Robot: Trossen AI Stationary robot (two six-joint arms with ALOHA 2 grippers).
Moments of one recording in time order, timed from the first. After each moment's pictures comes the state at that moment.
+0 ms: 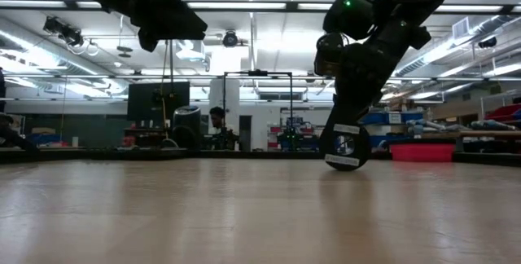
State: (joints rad) left arm -0.10 0.99 0.57 0.10 -0.41 -0.28; right arm -0.11 1.55 0.79 -0.14 -0.12 0.19
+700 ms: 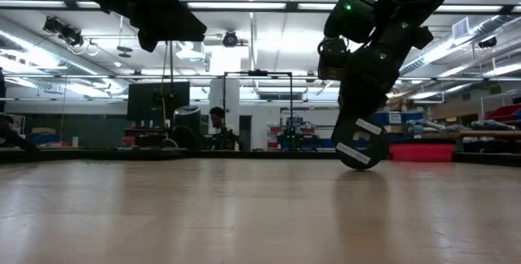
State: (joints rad) left arm -0.10 0.99 0.57 0.08 -0.41 -0.27; right arm -0.11 1.55 0.79 -0.17 -0.10 0.16
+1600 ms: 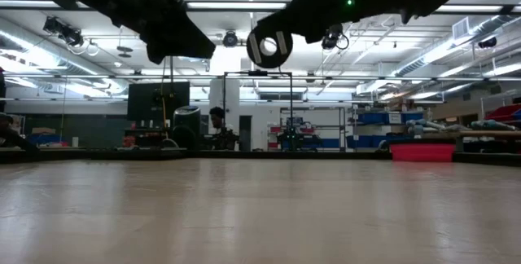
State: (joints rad) left arm -0.08 1.11 0.57 0.16 -0.40 -0.25; right arm 0.08 1.55 0.79 0.72 0.39 -0.55
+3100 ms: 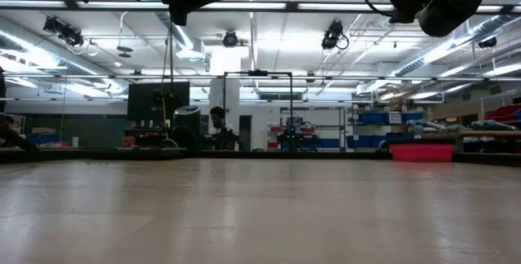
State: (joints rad) left arm -0.09 1.13 0.57 0.60 -0.33 -0.01; right arm -0.12 1.41 0.59 1.55 -0.58 0.57
